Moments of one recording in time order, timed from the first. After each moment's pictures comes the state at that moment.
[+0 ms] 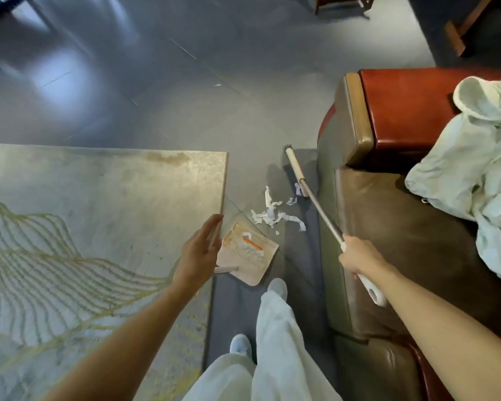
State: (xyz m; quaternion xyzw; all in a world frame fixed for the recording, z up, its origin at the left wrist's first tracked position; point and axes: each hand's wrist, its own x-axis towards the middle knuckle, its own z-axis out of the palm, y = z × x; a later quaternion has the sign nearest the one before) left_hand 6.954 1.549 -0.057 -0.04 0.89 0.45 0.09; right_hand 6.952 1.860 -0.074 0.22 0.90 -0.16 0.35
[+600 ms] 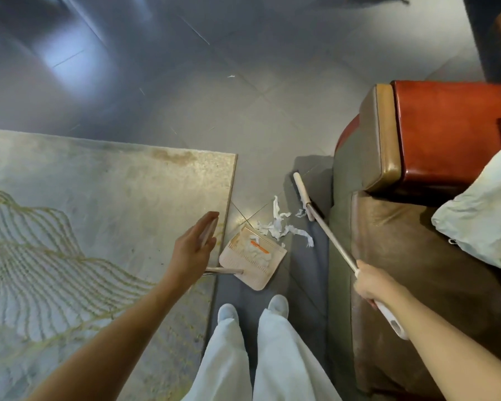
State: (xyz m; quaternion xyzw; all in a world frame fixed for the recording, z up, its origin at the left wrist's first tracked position) left_hand 6.832 1.549 -0.059 -0.07 0.89 0.44 0.10; right_hand 6.848 1.889 -0.104 0.20 0.85 -0.07 0.48
